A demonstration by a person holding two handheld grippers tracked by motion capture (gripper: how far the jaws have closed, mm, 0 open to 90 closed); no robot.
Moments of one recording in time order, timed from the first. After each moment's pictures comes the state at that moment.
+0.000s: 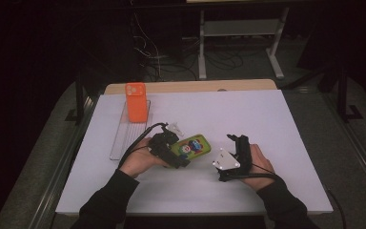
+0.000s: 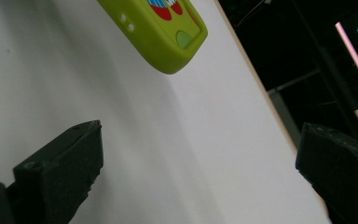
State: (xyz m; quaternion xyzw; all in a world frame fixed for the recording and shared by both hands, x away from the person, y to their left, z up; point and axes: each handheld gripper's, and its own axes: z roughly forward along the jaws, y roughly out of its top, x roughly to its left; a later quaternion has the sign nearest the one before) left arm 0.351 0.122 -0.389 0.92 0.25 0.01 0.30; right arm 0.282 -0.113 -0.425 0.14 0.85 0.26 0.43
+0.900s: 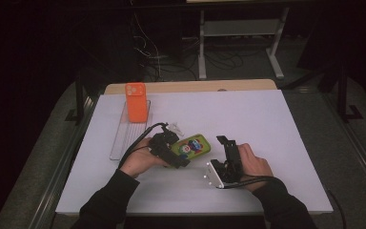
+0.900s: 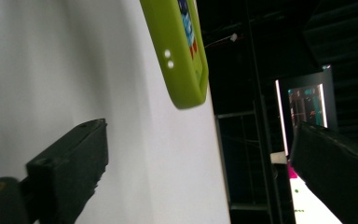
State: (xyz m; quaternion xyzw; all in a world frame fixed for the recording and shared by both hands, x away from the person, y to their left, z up) left arm 0.352 0.123 -0.388 0.93 0.24 0.01 0.29; right arm 0.268 -0.089 -0.435 0.00 0.81 0.18 0.55
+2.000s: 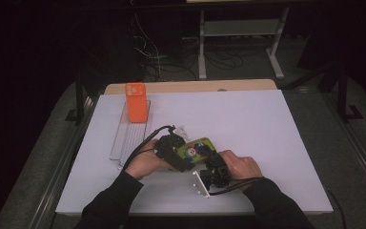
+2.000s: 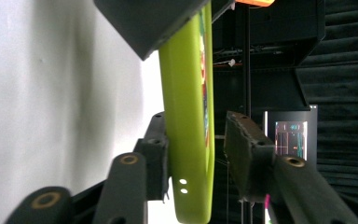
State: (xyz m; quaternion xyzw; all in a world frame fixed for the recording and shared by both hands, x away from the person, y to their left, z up) left arm 0.345 0.108 -0.391 0.93 0.22 0.02 0.29; right arm 0.262 -0.059 -0.442 -0.09 0.80 0.16 0.58
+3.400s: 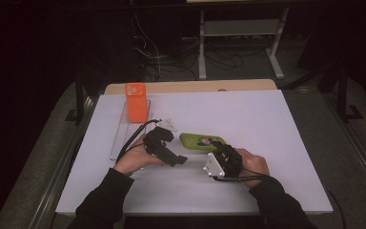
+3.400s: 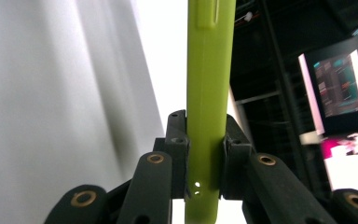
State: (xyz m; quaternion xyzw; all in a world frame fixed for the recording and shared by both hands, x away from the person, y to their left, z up) left arm 0.353 0.138 -0.380 0.90 0.25 0.01 0.35; right arm 0.284 -0.092 -0.428 0.08 0.84 0.21 0.50
